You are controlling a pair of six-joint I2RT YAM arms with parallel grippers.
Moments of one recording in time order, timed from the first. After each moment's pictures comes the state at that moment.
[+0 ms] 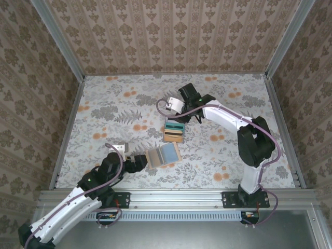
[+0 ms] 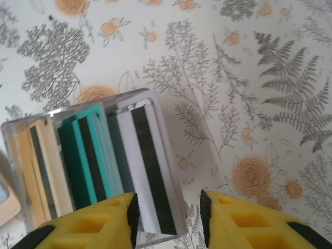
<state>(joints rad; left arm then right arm) -0.78 0.29 0.20 -0.51 -0.06 -0.75 0.54 1.85 1.45 -0.56 -0.10 -0.62</state>
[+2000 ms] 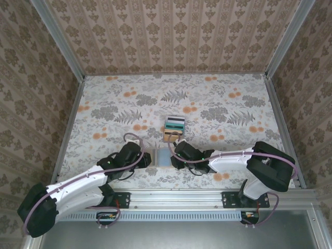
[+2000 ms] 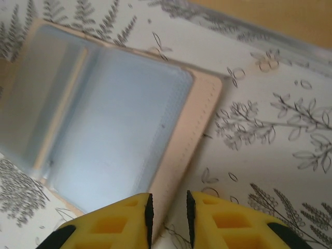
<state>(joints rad) -0.83 0.88 0.32 -0.26 -0.01 -0.82 1.00 1.53 0.63 0.03 0.12 0.65</state>
